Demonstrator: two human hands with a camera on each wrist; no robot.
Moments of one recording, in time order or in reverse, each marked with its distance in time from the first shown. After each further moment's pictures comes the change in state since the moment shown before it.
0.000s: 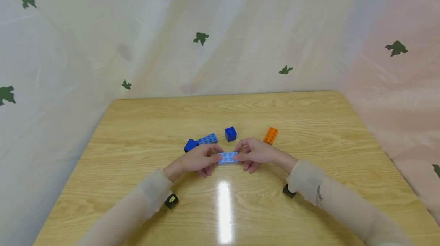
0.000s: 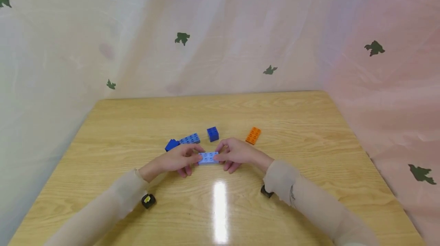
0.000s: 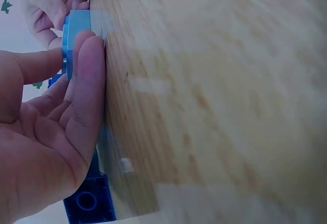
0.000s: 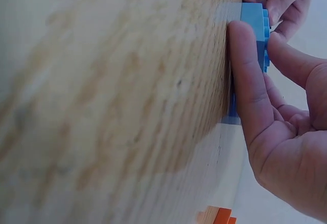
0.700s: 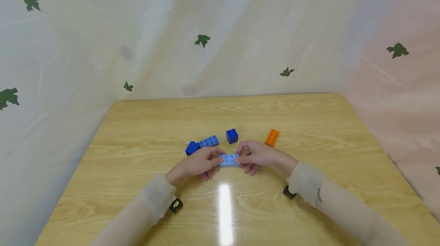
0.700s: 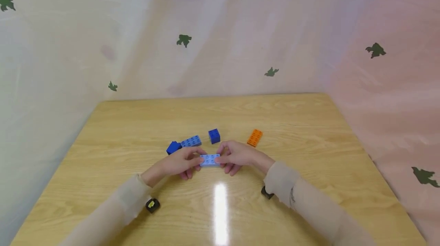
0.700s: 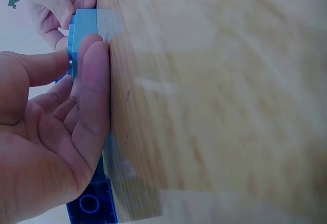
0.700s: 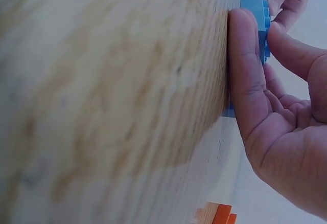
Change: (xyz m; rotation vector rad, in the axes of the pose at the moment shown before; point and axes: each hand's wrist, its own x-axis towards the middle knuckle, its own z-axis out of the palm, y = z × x) left_hand -0.005 0.004 0.006 0.011 0.020 0.016; right_hand -0.001 -0.002 0.000 -0.001 -0.045 -0.002
